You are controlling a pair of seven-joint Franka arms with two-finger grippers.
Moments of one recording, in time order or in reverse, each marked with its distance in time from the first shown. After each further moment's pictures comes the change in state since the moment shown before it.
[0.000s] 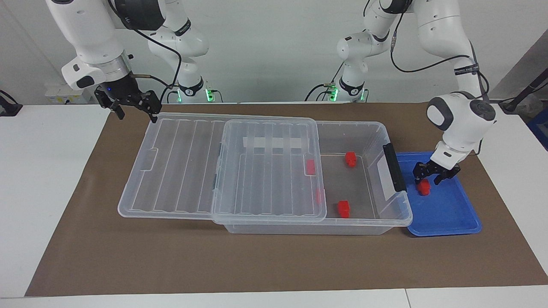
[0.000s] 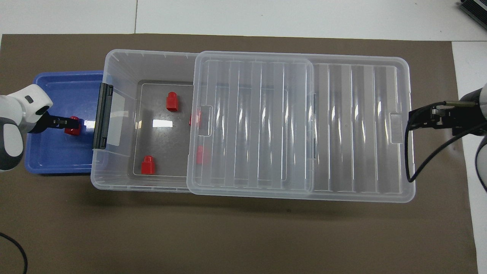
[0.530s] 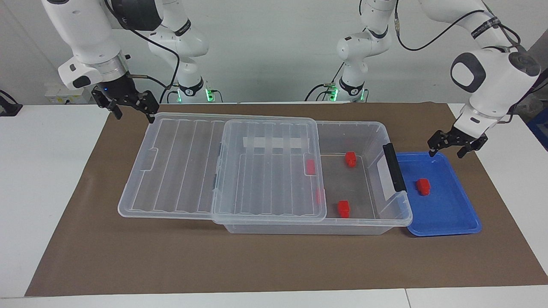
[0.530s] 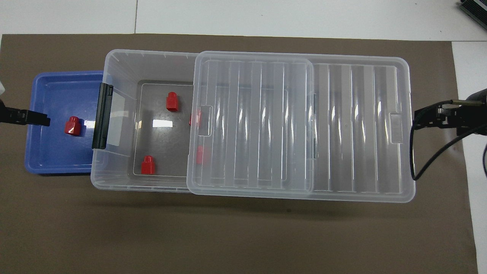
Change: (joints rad) left arm -0.005 -0.178 -0.004 0.130 0.000 -0.334 0.000; right arm -0.028 0.000 -0.002 0.000 0.000 0.004 0.000
